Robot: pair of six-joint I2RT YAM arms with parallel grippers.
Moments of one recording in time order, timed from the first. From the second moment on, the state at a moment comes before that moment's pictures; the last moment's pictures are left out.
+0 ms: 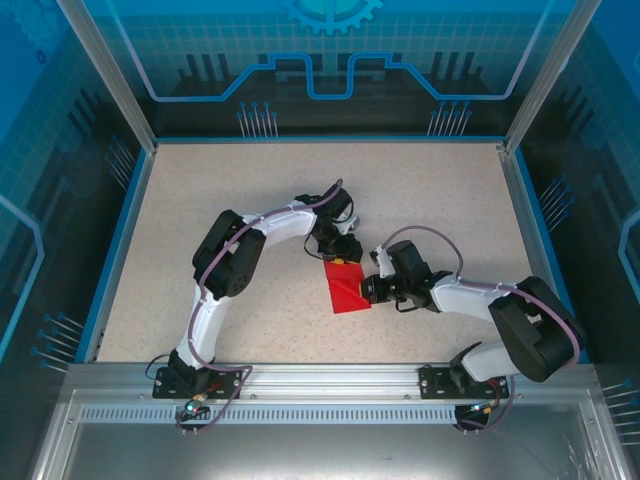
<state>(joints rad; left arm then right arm) -0.62 2.21 1.61 -0.69 0.49 -0.44 0.54 1.41 0.47 0.02 -0.37 0.47</state>
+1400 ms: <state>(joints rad) -0.62 2.23 1.63 -0.69 0.52 -0.42 0.51 1.48 0.52 -0.03 -0.40 0.43</state>
